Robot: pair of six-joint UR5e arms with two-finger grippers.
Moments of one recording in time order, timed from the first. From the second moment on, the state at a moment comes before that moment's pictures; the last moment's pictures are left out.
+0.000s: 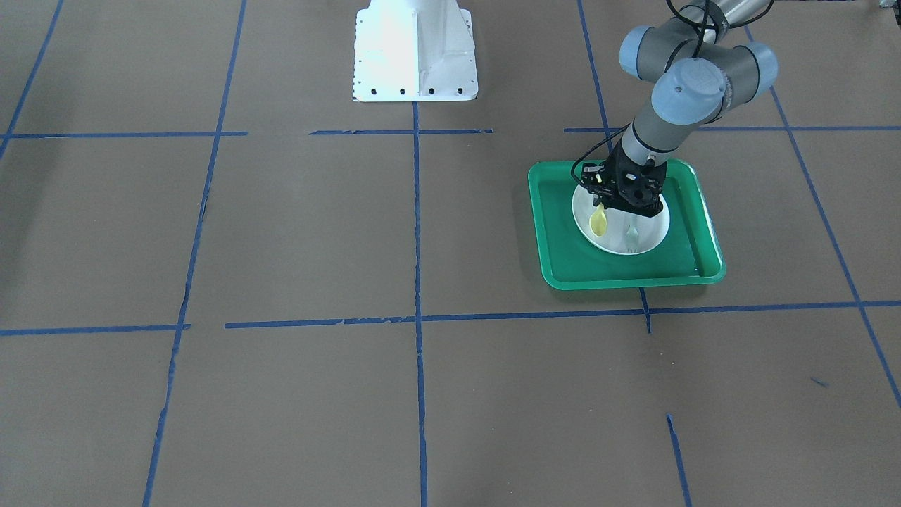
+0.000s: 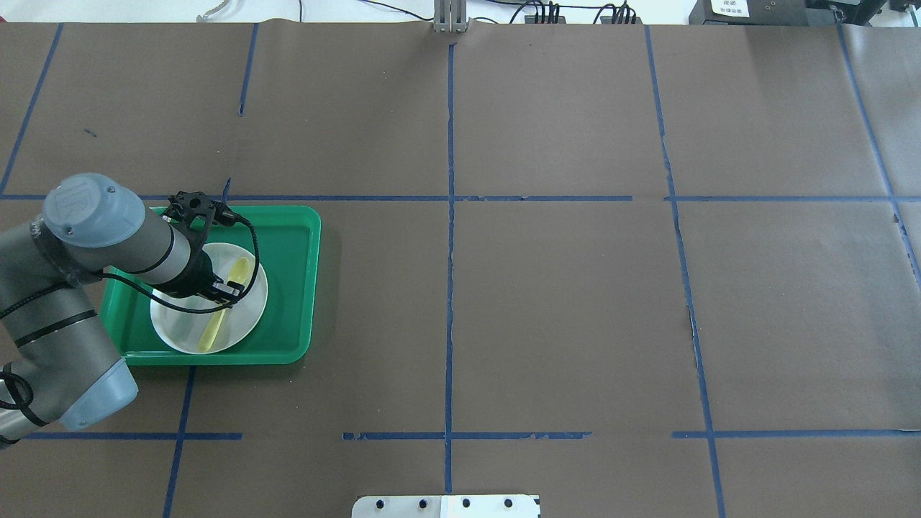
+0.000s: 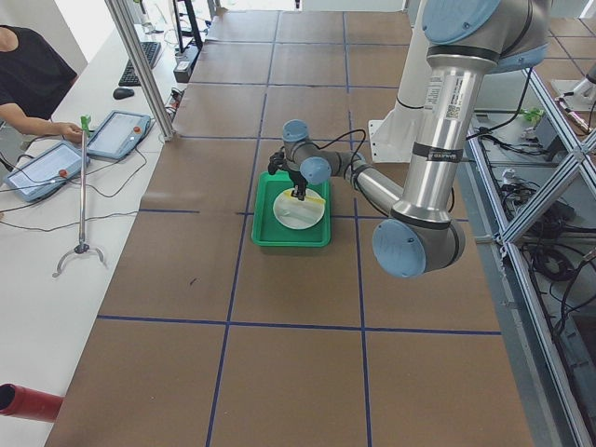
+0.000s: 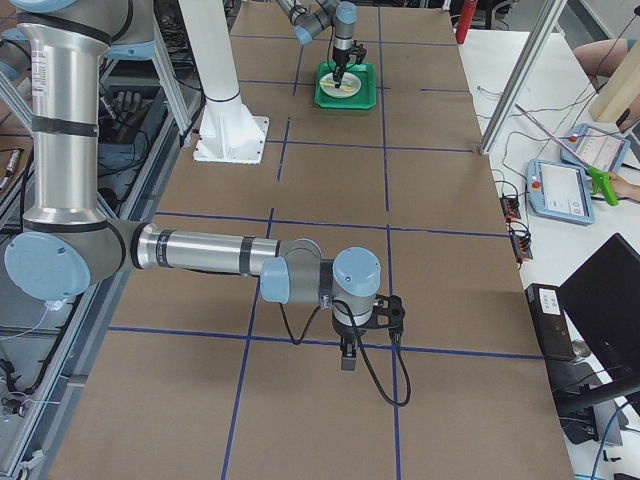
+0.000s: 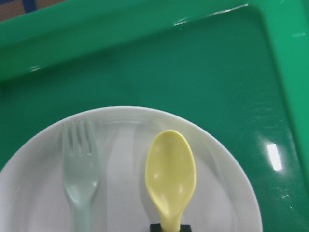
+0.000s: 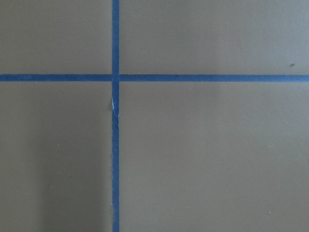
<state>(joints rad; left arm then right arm) -0.67 -1.80 -1.82 -1.78 -2.10 -0.83 1.58 -1.66 1.61 -1.50 2.28 0.03</state>
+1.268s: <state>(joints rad) -0.67 -1.99 -1.65 -1.78 -2.07 -1.19 1.58 -1.66 1.61 -1.50 2.28 0.03</state>
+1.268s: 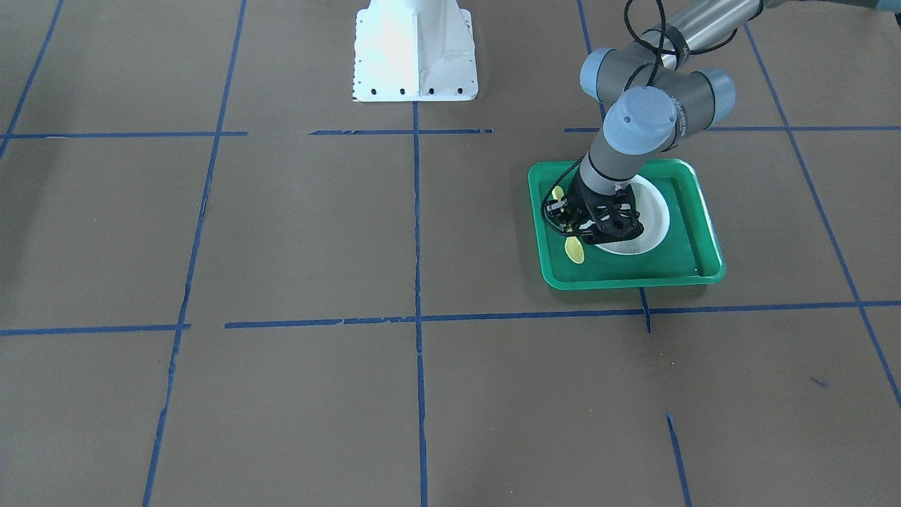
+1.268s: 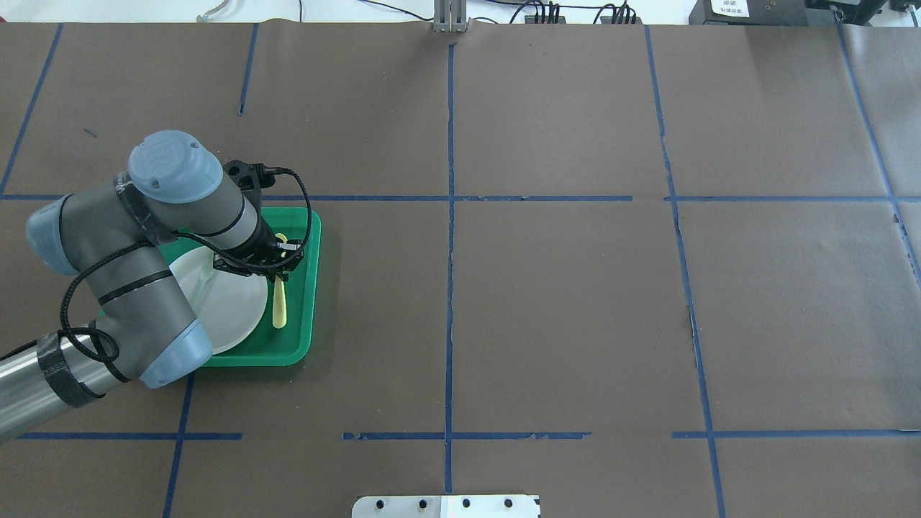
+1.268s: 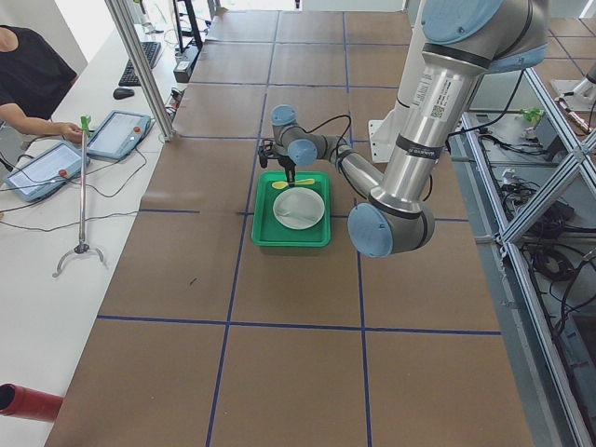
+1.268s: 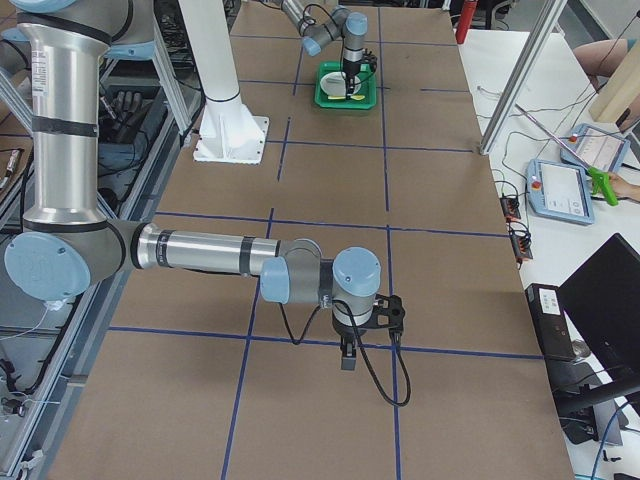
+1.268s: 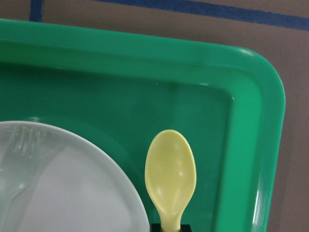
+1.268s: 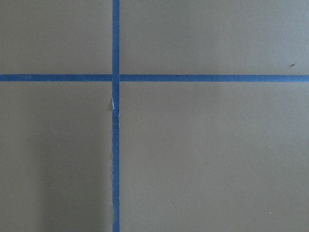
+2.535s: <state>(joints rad) -0.79 -2.00 -1.72 -1.79 -2.07 -1.18 1.58 -1.66 1.61 -1.50 2.28 0.03</state>
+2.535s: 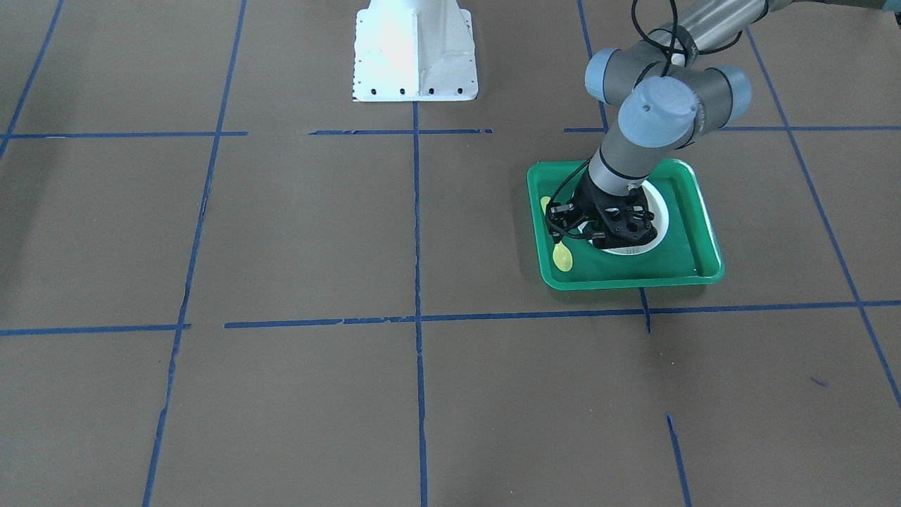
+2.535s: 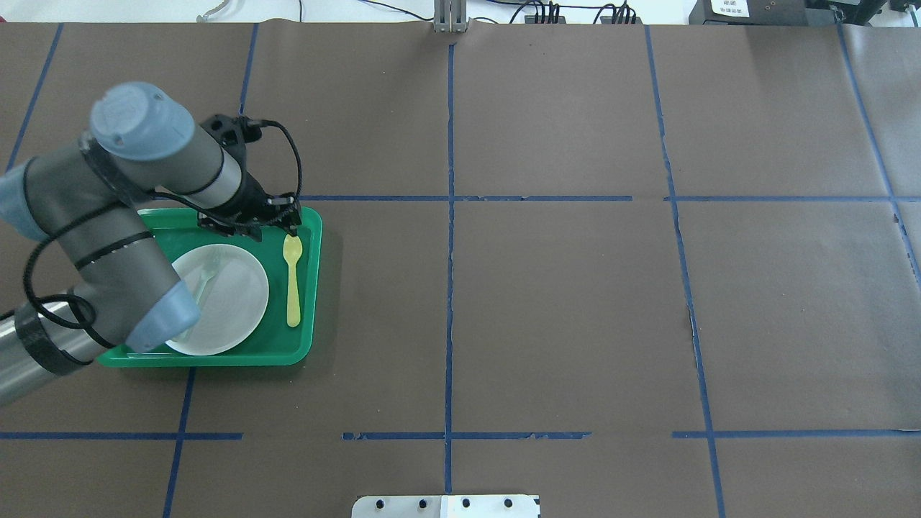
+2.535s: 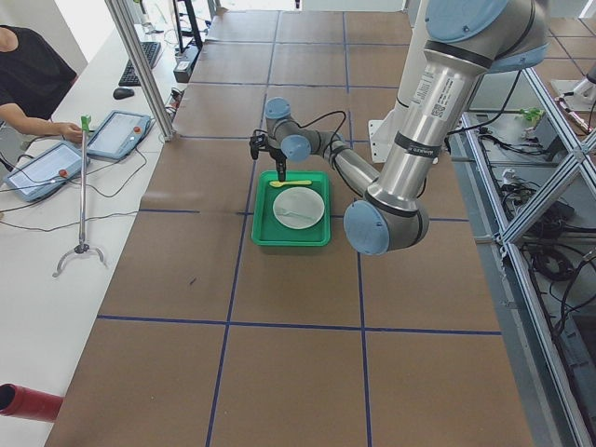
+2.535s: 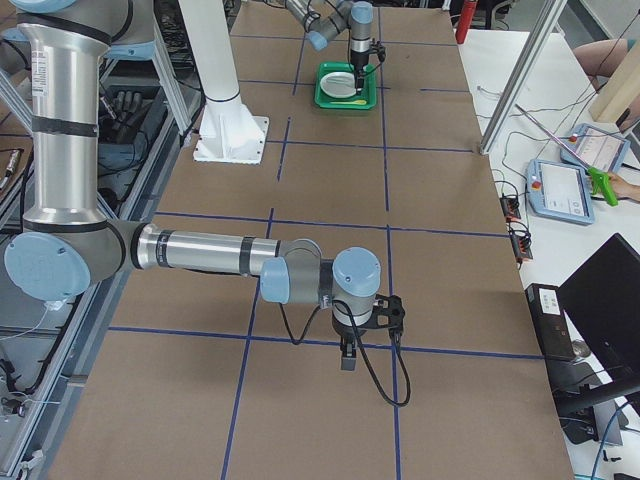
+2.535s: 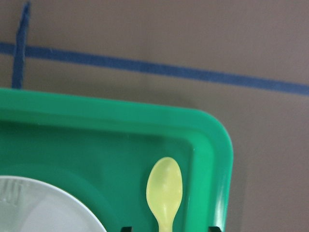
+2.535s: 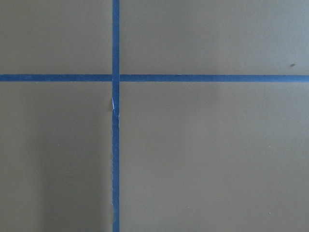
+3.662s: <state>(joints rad) -1.57 -1.79 -1.54 -1.52 -2.32 0.04 1.58 -1.66 1.61 -1.50 2.28 0.03</state>
